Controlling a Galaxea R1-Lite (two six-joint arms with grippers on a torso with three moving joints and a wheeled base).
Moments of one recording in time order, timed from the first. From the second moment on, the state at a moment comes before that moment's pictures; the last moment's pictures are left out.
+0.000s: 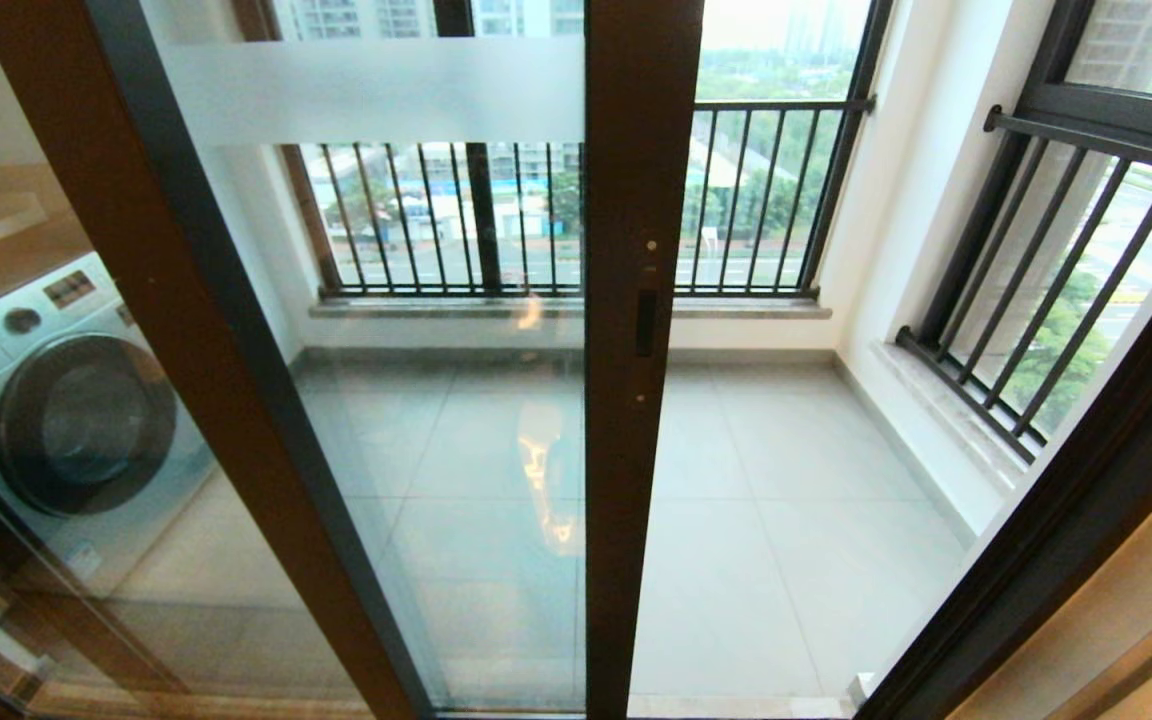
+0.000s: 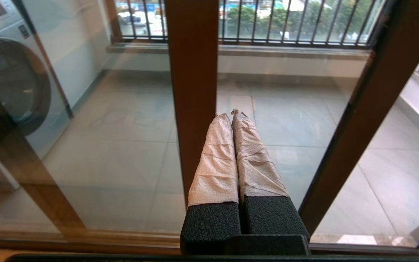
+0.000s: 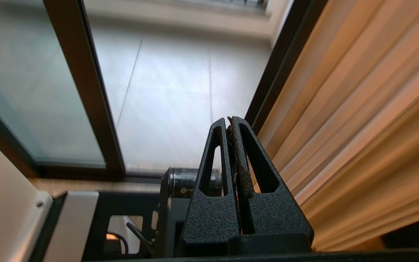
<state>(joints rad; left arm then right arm) 0.00 0.00 0.00 -0.08 0.00 -0.01 -0.01 0.13 -1.25 1.26 0.00 -0.17</state>
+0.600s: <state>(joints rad) 0.00 0.00 0.00 -0.08 0.00 -0.01 0.00 0.01 -0.28 0.42 -0.05 -0.19</state>
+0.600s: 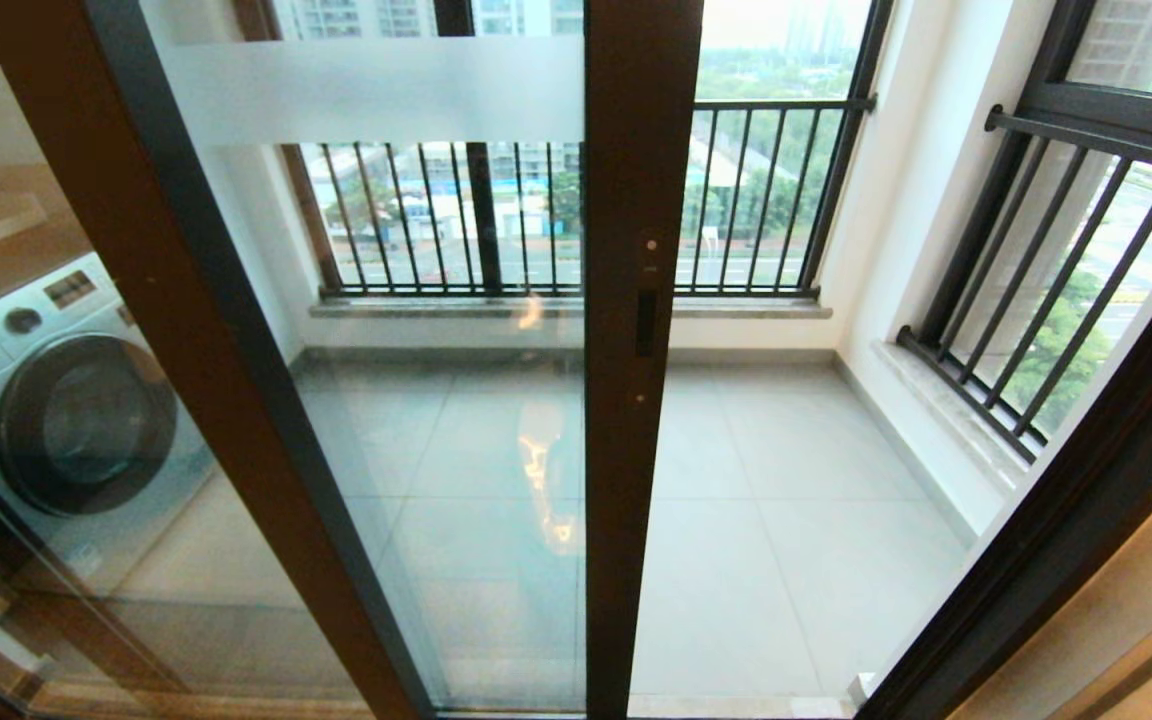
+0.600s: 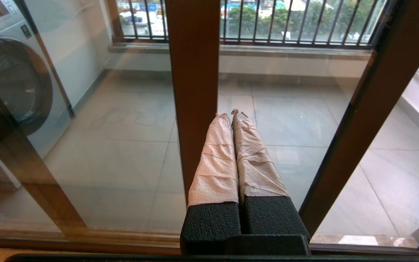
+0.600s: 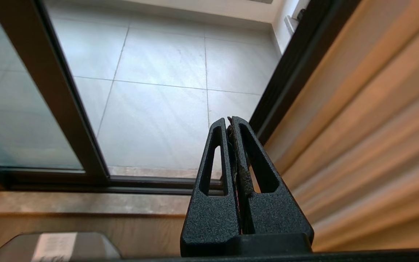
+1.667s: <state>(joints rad) 0.00 0.00 0.00 -0.09 0.00 -0.01 0.00 0.00 0.00 0.00 0.03 -0.08</state>
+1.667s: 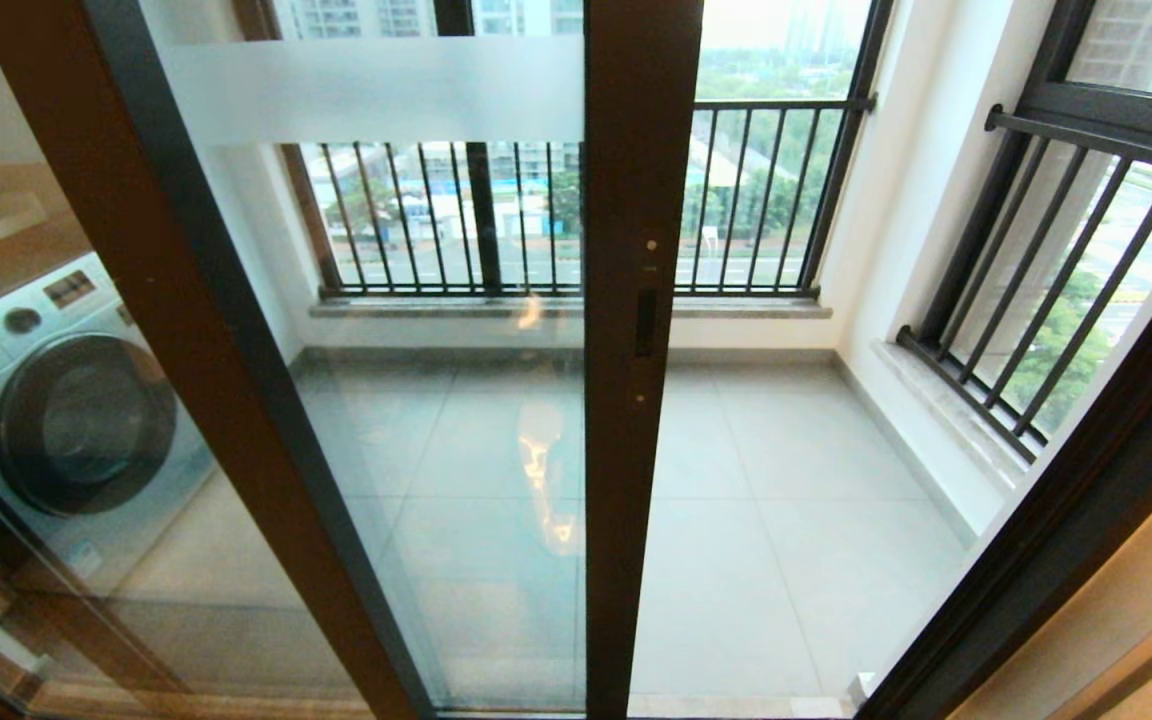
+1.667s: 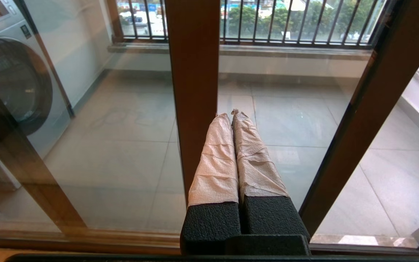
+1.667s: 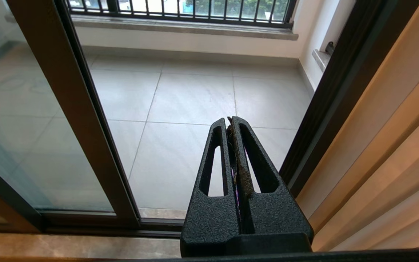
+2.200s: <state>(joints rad) 0.00 0.00 0.00 -0.13 -0.10 0.14 0.00 0.00 0.00 0.00 0.03 -0.06</state>
